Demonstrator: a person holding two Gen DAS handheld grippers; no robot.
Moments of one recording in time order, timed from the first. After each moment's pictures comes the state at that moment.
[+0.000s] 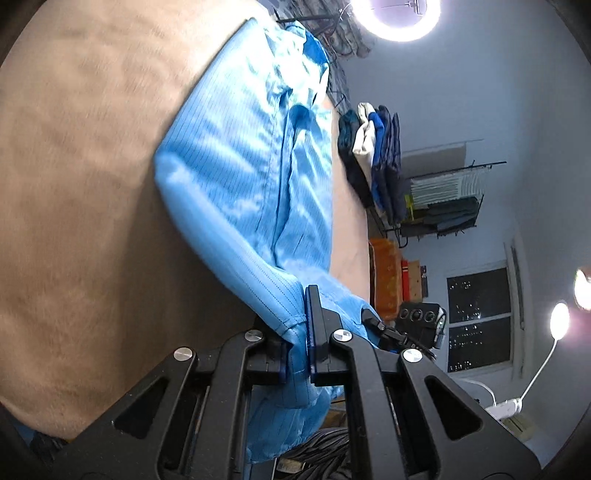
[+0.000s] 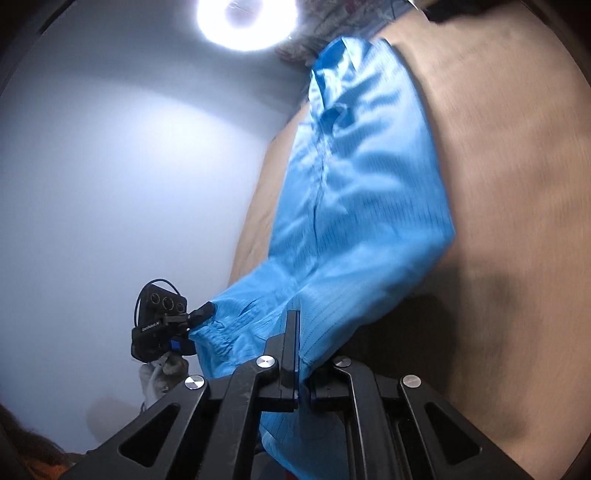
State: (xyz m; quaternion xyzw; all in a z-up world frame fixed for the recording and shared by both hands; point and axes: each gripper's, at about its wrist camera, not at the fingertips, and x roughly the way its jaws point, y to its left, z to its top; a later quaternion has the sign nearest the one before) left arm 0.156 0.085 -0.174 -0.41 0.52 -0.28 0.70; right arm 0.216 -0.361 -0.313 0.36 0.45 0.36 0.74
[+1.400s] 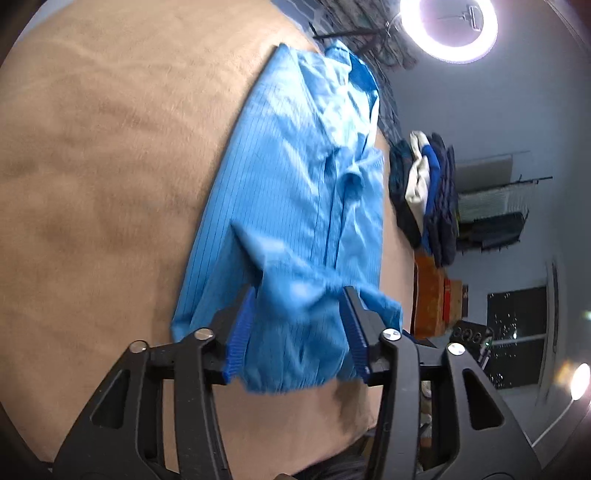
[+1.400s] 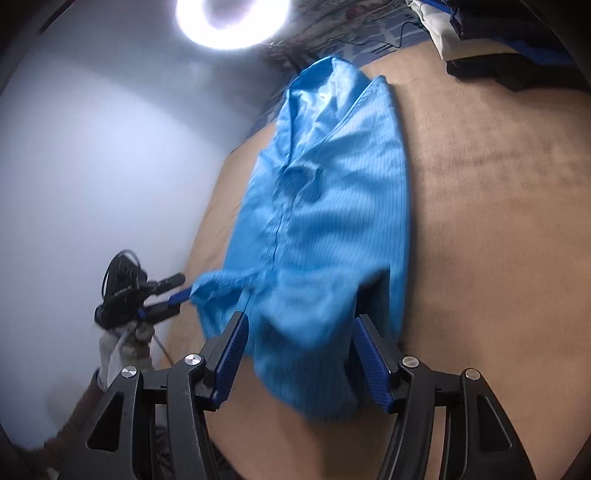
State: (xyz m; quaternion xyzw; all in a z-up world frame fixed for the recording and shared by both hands) left arm 0.278 0.104 -0.187 -0.37 0.57 -0.20 0.71; right arm 0.311 -0.388 -0.277 0.27 0.49 0.31 0.77
